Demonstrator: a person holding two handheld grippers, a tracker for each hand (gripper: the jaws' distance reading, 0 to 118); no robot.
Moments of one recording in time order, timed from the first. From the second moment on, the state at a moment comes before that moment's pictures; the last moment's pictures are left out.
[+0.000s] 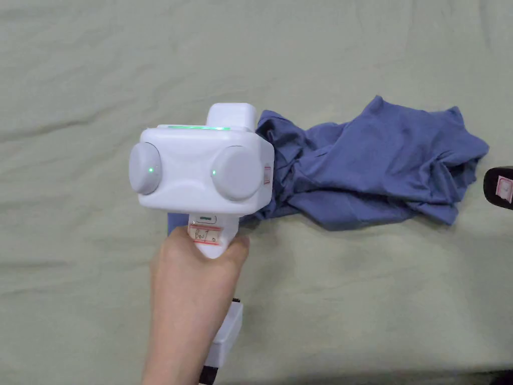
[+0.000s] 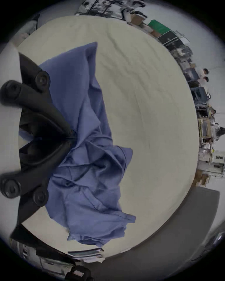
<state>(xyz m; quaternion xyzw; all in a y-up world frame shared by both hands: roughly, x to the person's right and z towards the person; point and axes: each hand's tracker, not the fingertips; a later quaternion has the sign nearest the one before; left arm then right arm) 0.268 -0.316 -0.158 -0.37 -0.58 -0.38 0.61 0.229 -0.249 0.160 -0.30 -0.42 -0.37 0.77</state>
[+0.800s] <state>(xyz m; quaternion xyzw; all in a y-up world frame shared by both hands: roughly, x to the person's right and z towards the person) 0.235 -0.326 -0.325 -0.51 -0.54 -0.22 0.64 0.202 -0.211 0.143 -0.31 -0.41 -0.33 0.79</state>
